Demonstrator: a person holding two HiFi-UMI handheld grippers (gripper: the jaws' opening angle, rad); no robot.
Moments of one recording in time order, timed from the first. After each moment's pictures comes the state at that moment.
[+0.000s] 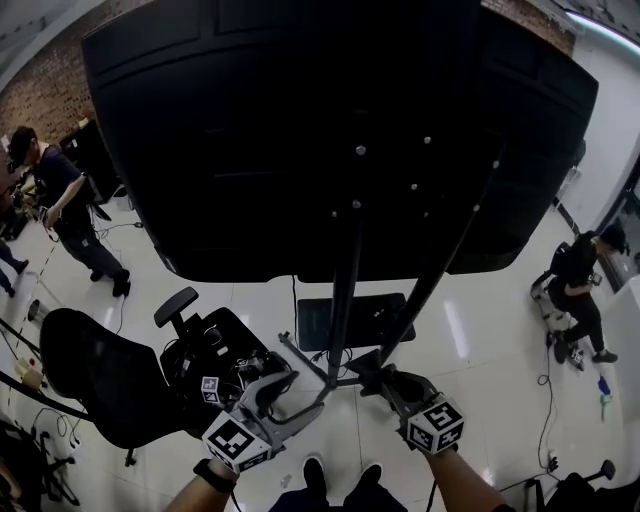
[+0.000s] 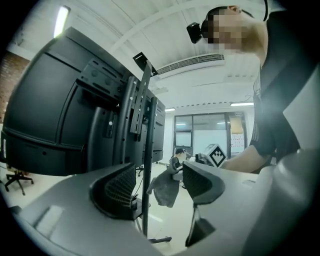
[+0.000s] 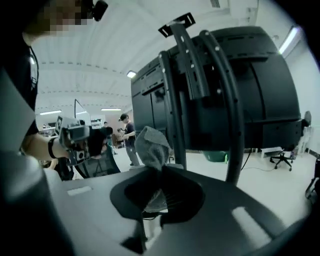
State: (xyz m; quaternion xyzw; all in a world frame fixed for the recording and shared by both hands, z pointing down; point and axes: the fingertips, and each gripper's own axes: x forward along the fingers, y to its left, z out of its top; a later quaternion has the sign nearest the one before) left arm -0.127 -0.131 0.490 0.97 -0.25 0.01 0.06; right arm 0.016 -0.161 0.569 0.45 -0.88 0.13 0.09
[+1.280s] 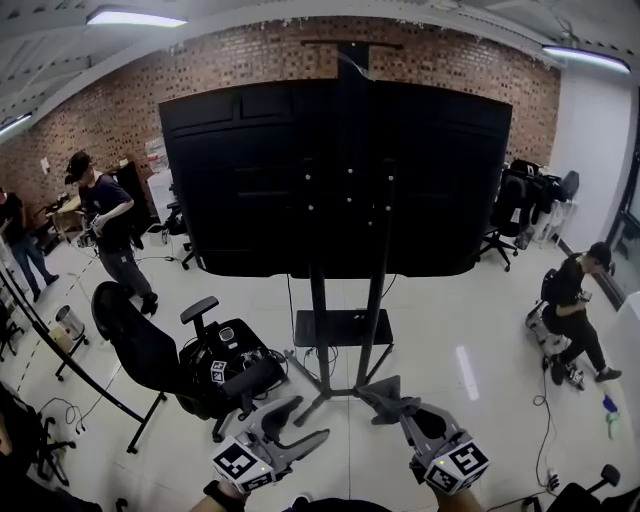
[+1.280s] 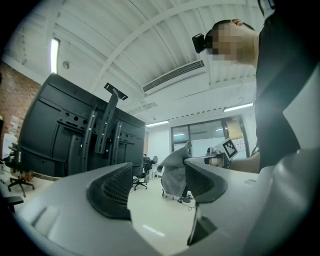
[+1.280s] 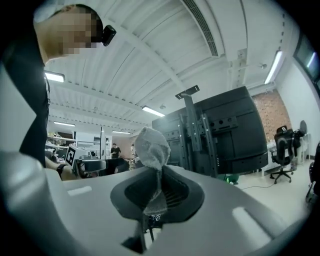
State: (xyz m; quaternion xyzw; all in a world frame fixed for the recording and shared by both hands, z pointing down) left arm -0.027 0.161 0.405 0.96 -0.28 -0.06 0.01; right arm 0.128 0.153 0.411 0.45 -0.89 0.04 -0.04
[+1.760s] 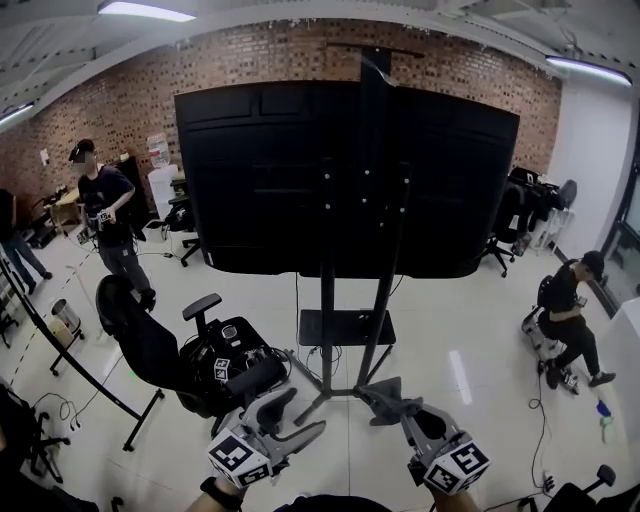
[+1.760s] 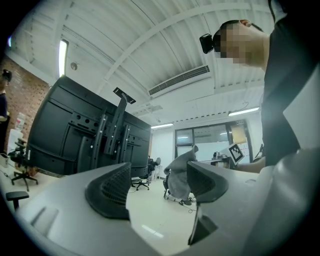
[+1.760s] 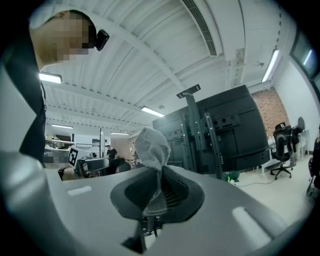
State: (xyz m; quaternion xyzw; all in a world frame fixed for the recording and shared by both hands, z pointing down) left arm -0.077 0.162 0.395 0.95 -0.29 -0.08 0.03; right arm 0.089 0.168 0.408 0.46 -0.89 0.05 -0.04
